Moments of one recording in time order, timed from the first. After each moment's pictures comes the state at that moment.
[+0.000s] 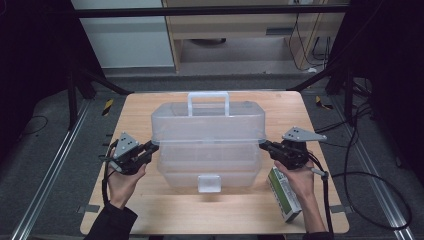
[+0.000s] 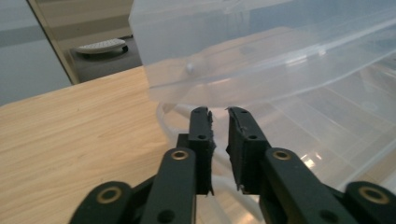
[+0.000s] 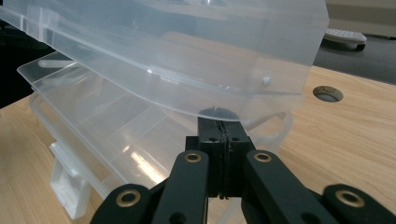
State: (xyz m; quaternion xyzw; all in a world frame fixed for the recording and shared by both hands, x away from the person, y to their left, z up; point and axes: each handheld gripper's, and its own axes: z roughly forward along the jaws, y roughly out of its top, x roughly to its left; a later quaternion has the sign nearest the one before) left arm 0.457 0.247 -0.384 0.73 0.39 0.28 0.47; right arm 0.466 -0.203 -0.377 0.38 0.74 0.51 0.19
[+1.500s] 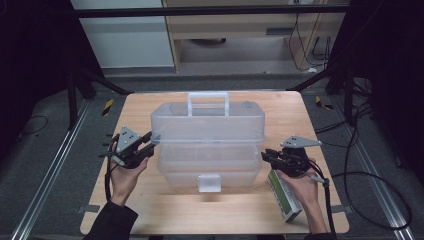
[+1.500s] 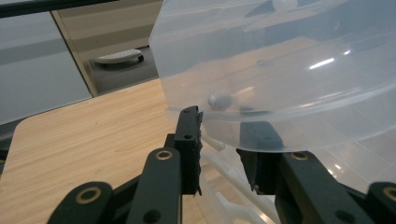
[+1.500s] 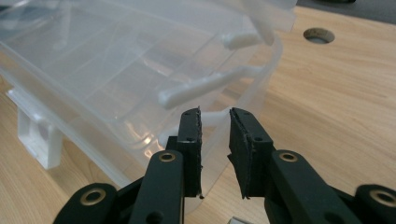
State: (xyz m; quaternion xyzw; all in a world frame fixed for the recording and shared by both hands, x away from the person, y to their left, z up) left arm 0.474 0.241 -0.379 0.72 0.40 0.31 0.48; right arm 0.461 -0.210 -0.404 0.42 0.77 0.44 0.18
